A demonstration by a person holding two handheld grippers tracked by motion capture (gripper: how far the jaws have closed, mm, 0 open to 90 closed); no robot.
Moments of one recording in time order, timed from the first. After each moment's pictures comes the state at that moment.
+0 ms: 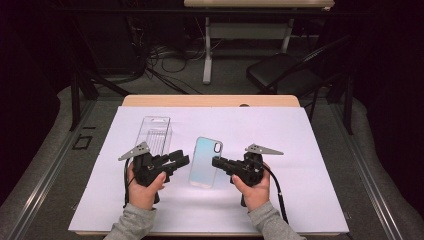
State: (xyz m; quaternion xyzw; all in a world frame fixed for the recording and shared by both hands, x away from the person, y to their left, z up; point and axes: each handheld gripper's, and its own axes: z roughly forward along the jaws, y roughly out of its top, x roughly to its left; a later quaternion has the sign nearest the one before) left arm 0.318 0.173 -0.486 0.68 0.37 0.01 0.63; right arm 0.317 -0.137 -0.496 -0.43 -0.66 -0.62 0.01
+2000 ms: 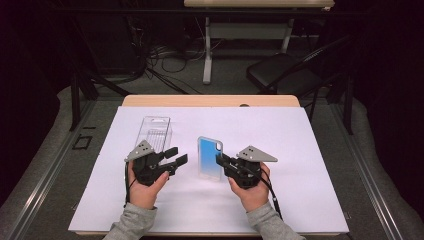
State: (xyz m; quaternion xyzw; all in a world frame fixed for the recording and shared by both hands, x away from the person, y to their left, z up) left arm 0.317 0.167 -0.478 0.72 0.38 0.10 0.58; right arm 0.304 -0.124 -0.484 -0.40 -0.71 -0.55 -0.18
